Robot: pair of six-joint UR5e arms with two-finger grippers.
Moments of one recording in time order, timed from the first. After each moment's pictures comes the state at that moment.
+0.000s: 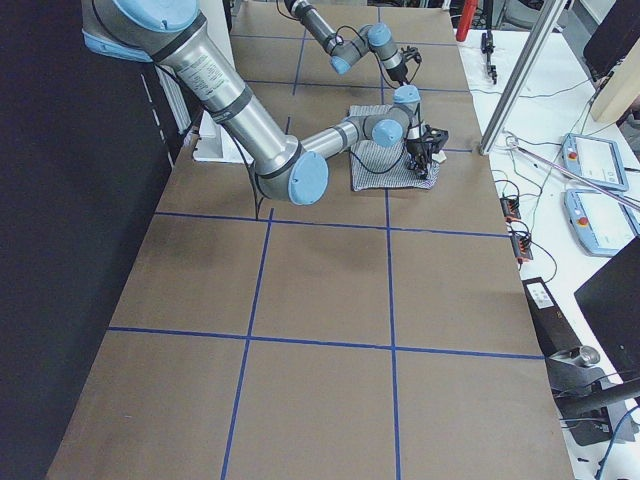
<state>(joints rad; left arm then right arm) -0.75 -2.26 -1.24 -2.18 -1.56 -1.30 0.78 -0.72 1.11 -1.24 1.68 1.55</state>
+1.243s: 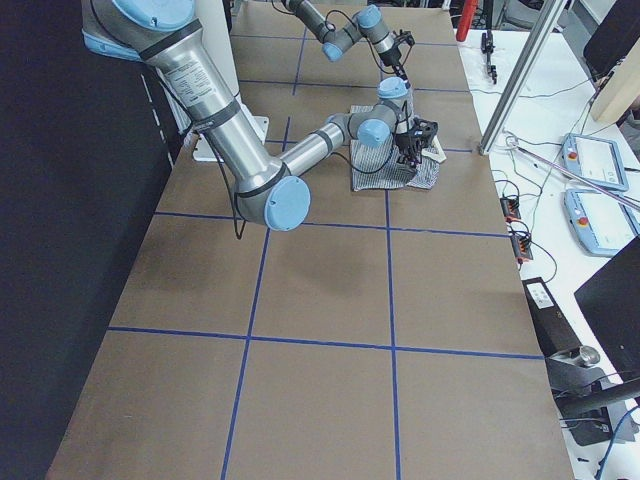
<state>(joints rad) -0.76 -2.15 -1.45 -2.18 -1.57 -1.30 0.82 -0.90 1.41 -1.25 1.77 1.53</state>
